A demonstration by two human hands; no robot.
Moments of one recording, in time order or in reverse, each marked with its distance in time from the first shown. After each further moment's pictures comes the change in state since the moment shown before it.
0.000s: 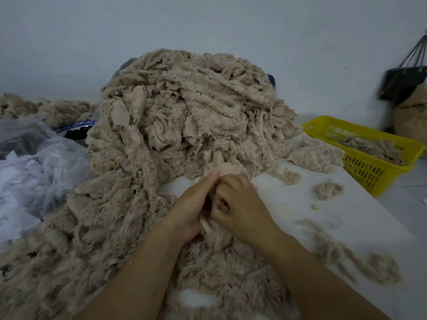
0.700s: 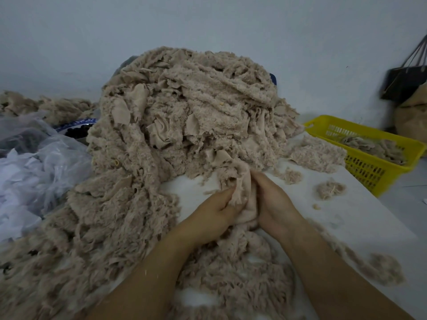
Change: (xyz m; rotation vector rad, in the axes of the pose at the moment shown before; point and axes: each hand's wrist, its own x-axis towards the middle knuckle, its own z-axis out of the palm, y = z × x) left_hand -0.003 -0.022 0.008 0.729 -0.224 0.347; right_hand 0.004 0.026 -0.022 1.417 0.133 1.034
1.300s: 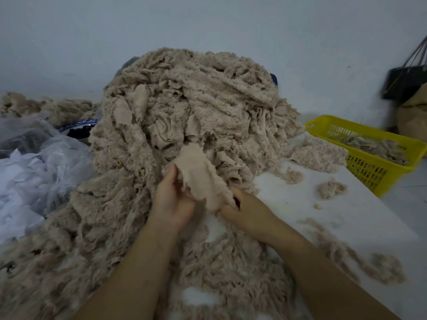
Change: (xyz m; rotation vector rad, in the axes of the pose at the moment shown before) left_hand 0.009 -0.003 -0.047 -1.414 0.578 -0.140; right_hand -0.012 0.016 0.007 -1.090 -0.285 -0.274
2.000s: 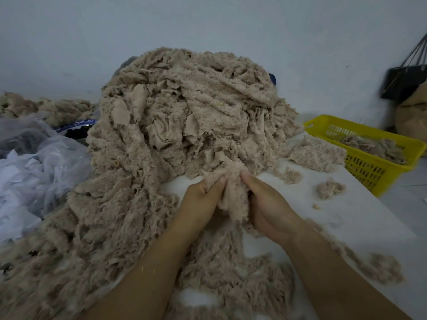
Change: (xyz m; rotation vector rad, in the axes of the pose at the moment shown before) left_hand -0.012 -0.037 0.002 1.073 -0.164 0.264; right_hand 0.008 -0.005 -0.013 1.174 0.057 0.110
